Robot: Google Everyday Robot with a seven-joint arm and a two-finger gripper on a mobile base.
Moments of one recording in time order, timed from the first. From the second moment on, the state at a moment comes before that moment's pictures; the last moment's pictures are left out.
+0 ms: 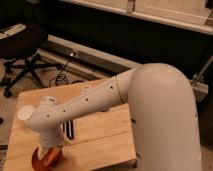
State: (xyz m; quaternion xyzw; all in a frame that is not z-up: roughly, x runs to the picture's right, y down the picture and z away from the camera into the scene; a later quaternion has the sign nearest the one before) arm -0.245 0.277 0.666 -0.16 -0.39 -0.77 0.48
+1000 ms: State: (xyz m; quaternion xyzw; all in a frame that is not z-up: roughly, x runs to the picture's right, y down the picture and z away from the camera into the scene) arm -0.247 0.271 0.671 -0.17 -0.41 -0.75 0.49
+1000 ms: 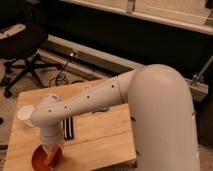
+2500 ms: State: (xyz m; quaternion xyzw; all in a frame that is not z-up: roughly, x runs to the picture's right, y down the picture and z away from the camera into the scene) arm -0.276 0.256 0.681 -0.14 -0.40 -0.75 0.51
